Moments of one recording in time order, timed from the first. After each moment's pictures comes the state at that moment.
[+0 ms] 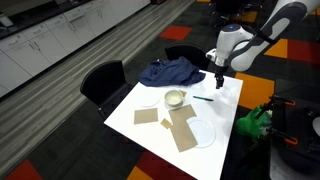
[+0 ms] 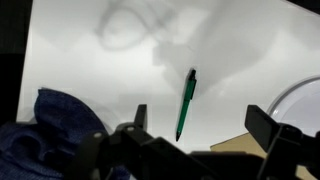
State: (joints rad) arm -0.19 0.41 -0.03 -2.36 -0.09 2.79 -0.49
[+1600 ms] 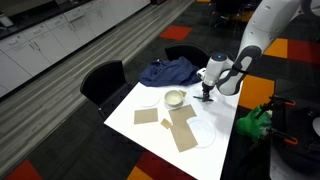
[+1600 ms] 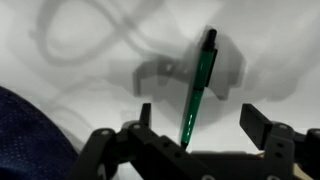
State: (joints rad) arm -0.16 0.84 -0.01 -2.12 -0.15 3.10 -0.34
